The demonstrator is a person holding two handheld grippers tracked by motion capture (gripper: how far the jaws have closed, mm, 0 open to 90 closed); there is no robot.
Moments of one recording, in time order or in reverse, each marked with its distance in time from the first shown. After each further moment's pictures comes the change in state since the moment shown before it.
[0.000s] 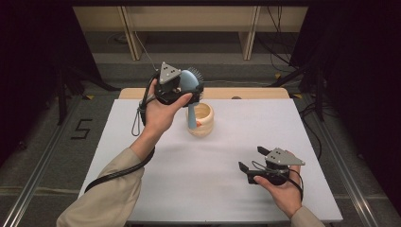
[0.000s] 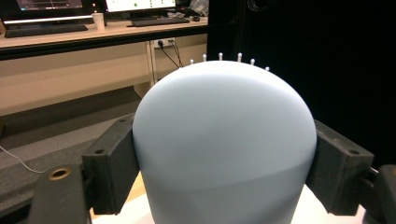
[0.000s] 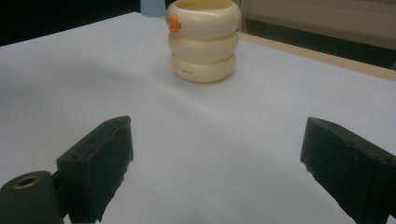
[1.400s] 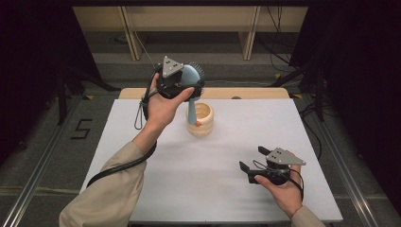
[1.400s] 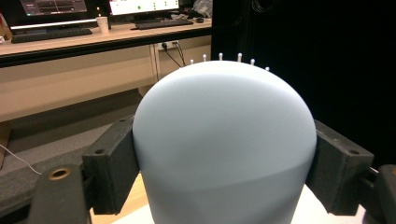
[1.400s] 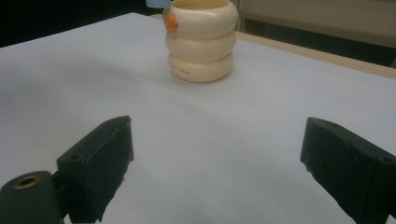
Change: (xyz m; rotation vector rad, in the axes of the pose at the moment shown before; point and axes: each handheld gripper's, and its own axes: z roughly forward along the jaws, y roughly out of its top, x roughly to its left) left arm 0.002 0.011 0.011 -0.001 0.019 0.019; right arm -0.002 -0.001 0.000 -0.002 -0.003 0.010
